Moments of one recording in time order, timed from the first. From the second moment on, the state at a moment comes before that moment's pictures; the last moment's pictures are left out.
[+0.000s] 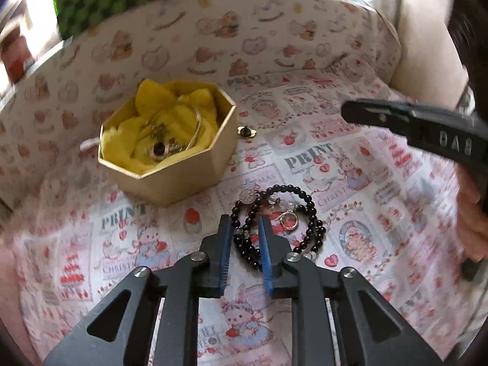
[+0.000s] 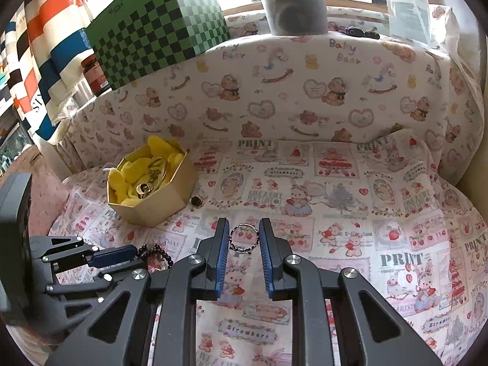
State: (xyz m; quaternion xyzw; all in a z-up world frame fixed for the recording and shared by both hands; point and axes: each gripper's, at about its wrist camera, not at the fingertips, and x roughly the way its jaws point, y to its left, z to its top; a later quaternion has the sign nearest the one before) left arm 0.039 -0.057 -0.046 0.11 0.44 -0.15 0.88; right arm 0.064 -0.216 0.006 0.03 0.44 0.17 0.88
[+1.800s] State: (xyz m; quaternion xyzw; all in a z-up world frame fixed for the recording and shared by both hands) left arm 0.070 0.041 0.034 -0.08 0.30 -0.12 0.95; right arm 0.060 -0.219 0.010 0.04 0.43 0.17 0.89
